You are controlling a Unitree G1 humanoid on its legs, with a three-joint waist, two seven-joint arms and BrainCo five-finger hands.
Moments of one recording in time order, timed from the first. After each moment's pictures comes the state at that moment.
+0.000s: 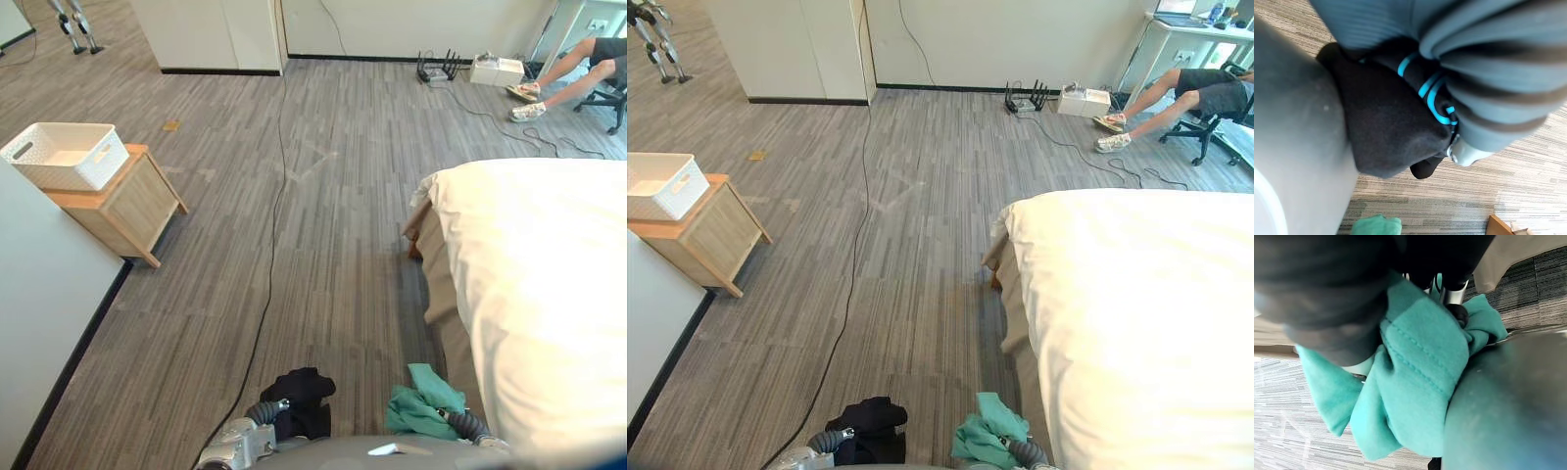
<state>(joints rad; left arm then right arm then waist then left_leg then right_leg) 0.06 0.10 0.01 1.05 -0.22 0.10 -0.19 0.12 -0.08 -0.22 1.09 0.10 -0.15 0.19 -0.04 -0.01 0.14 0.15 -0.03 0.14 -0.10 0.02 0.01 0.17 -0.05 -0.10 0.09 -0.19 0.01</state>
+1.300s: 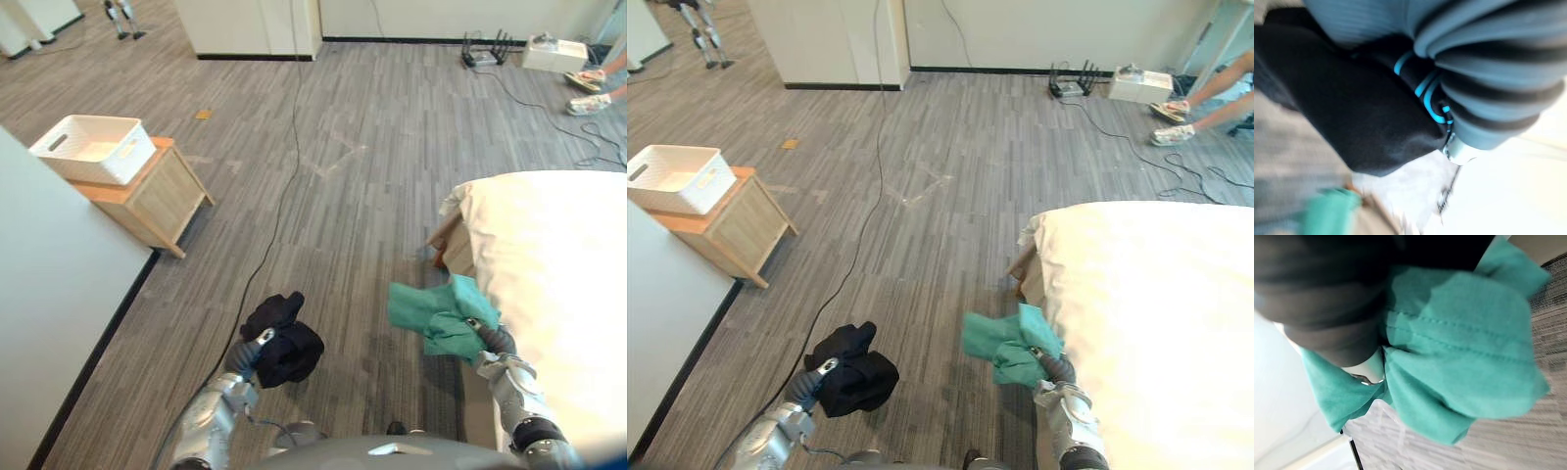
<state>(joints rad) 0.15 0.13 -0.16 0.62 -0.61 -0.30 -0.33 -0.05 -0.20 -0.06 0.87 0.47 -0.18 0.10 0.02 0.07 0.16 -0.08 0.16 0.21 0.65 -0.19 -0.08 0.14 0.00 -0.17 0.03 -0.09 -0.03</state>
